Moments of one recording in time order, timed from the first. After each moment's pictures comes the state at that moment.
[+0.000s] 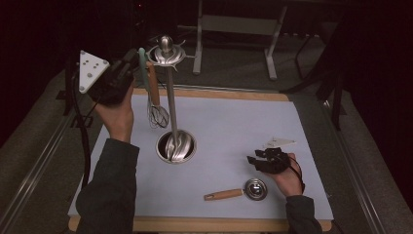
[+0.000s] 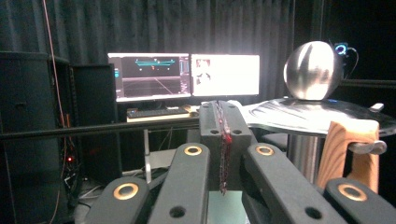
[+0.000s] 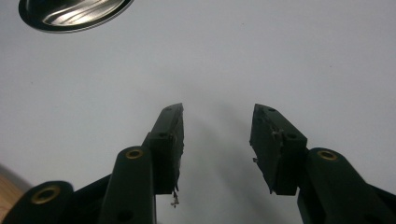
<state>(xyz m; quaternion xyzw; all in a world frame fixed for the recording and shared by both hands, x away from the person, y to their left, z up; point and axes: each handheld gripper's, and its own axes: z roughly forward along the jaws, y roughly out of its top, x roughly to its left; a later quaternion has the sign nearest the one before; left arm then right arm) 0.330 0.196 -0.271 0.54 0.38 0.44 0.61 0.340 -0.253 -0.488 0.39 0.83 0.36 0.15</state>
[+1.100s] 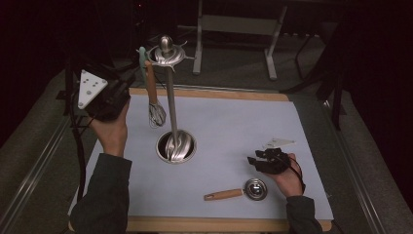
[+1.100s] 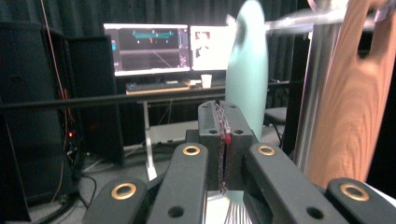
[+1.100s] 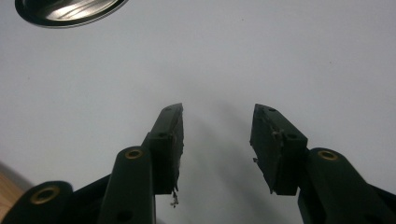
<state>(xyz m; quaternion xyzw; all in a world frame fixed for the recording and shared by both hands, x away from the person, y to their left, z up) 0.319 0.215 -0.315 0.58 0.40 0.41 0.58 0.340 -0.253 -0.489 0.39 0.83 0.36 0.15</state>
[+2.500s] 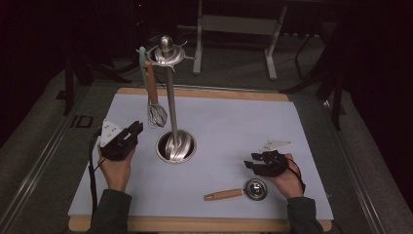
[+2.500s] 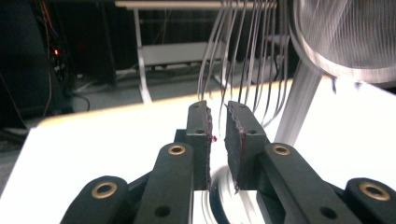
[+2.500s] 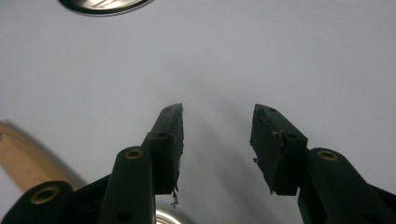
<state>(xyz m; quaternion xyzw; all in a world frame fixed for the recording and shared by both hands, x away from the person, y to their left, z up) 0.305 0.222 -0.454 0.65 0.47 0.33 0.50 0.332 -0.245 -0.485 0.34 0.86 0.36 0.13</state>
